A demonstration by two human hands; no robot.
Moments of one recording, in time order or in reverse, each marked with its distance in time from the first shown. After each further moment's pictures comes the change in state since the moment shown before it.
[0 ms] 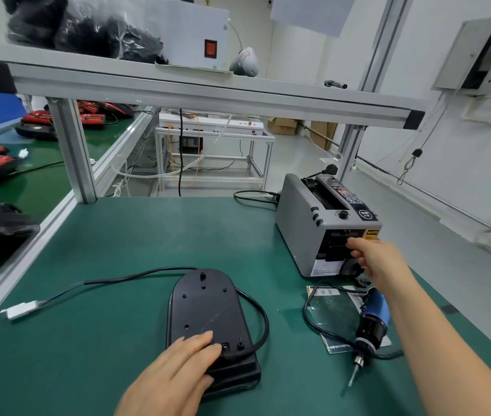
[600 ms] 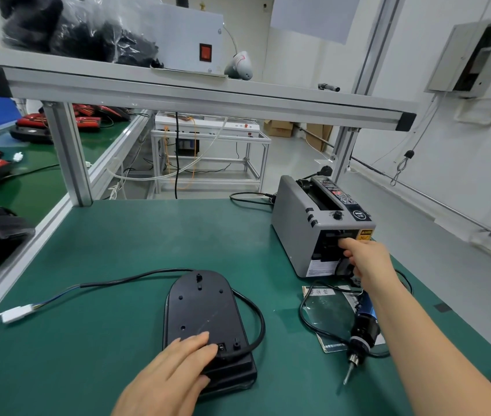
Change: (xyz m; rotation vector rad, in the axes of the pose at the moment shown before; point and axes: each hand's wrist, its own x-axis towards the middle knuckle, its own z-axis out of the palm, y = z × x) left_hand 0.000 0.000 0.001 0.039 0.005 0.005; right_hand -0.011 -0.003 0.012 0.047 0.067 -0.046
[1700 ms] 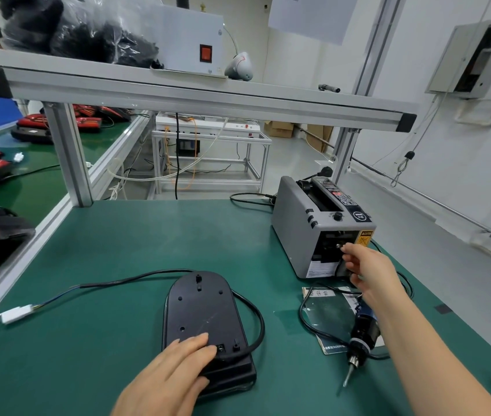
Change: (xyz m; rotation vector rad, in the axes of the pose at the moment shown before) left_hand 0.000 0.000 0.001 -0.077 0.009 -0.018; right_hand -0.013 0.011 -0.006 0.215 -0.048 0.068
